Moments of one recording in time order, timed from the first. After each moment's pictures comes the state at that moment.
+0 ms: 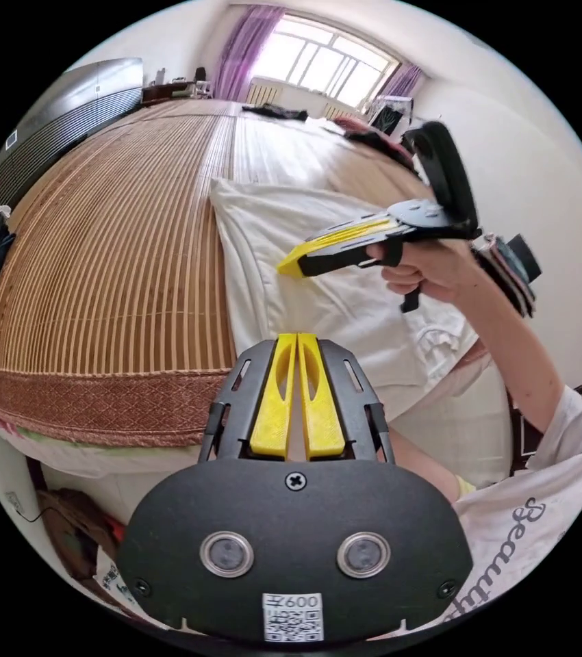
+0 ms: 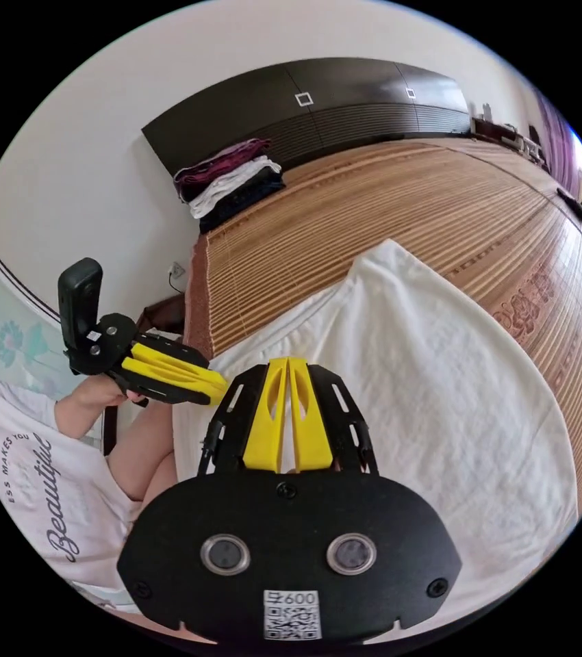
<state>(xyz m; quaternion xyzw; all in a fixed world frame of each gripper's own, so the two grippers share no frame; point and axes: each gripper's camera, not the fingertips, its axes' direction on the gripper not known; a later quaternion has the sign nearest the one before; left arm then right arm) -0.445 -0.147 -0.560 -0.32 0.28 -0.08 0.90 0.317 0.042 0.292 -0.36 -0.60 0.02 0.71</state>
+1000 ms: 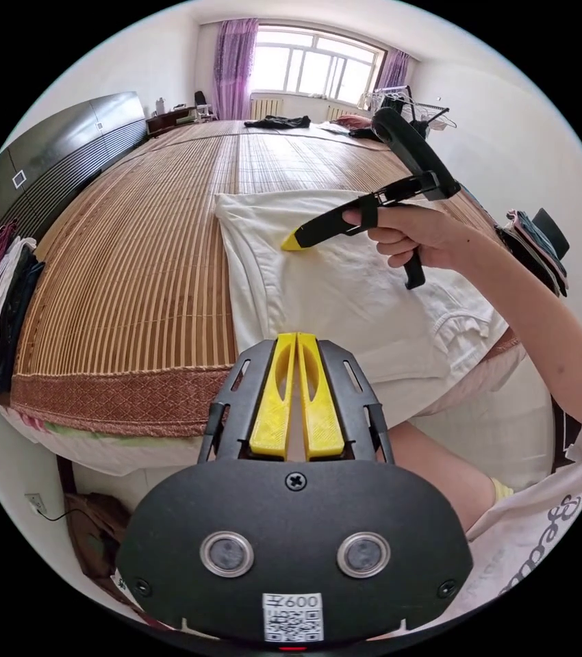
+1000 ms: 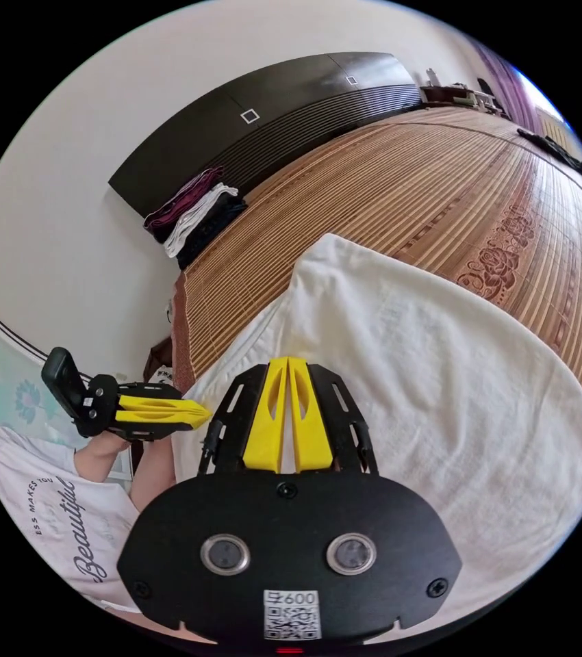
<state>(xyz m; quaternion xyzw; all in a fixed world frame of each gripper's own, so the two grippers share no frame) -0.409 -0.198 -0.543 -0.32 0.22 -0.03 0.92 0.409 -0.008 0.400 -0.40 -0.59 0.13 0.69</state>
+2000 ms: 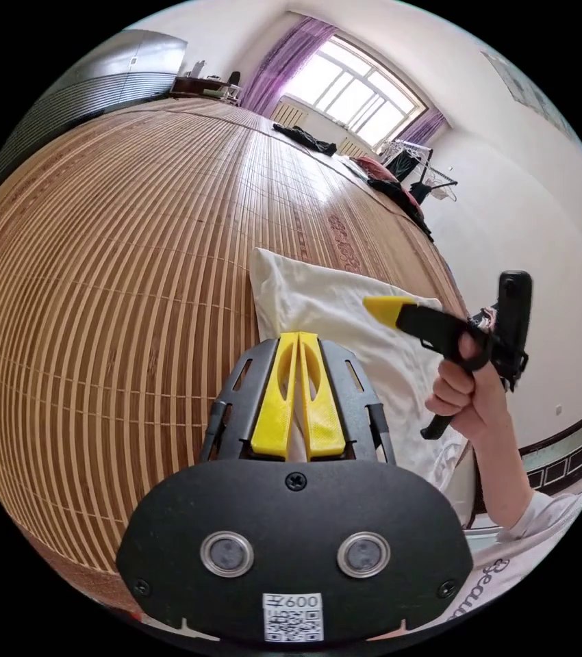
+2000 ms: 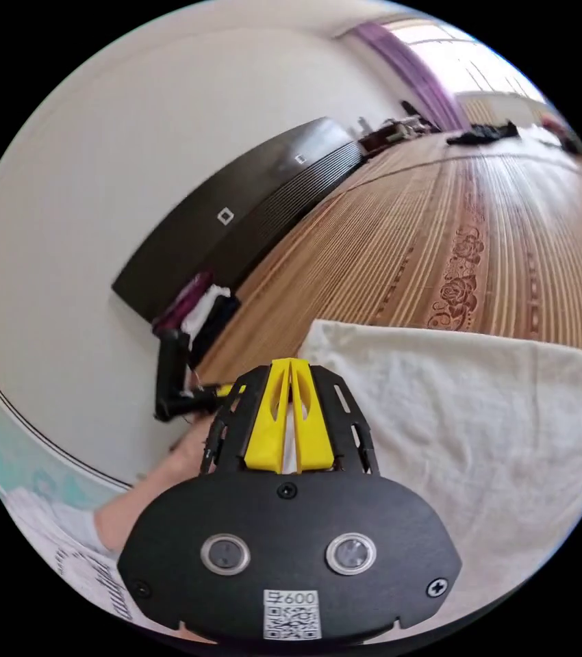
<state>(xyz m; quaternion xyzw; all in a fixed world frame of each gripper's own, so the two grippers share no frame) -0.629 -0.419 -0.352 -0.28 0.33 -0.21 0.87 0.443 -0.062 0.468 -0.32 -0.53 0.36 0.70</state>
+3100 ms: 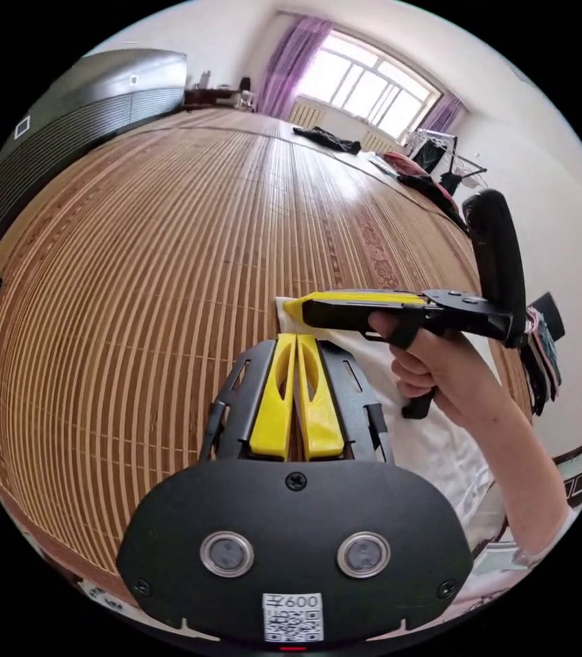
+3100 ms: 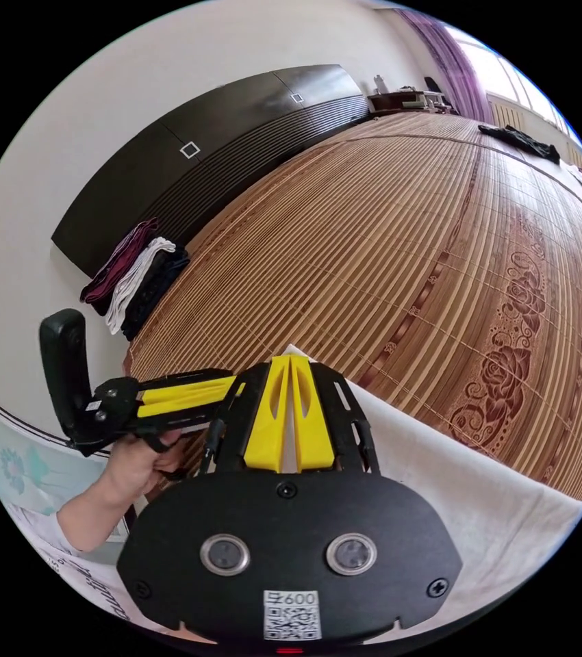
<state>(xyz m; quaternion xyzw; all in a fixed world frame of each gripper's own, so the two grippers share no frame) -0.630 -0.565 -0.324 -0.30 0.22 -0.16 0.91 0.312 -0.065 0.550 -0.41 -0.49 0.18 0.74</state>
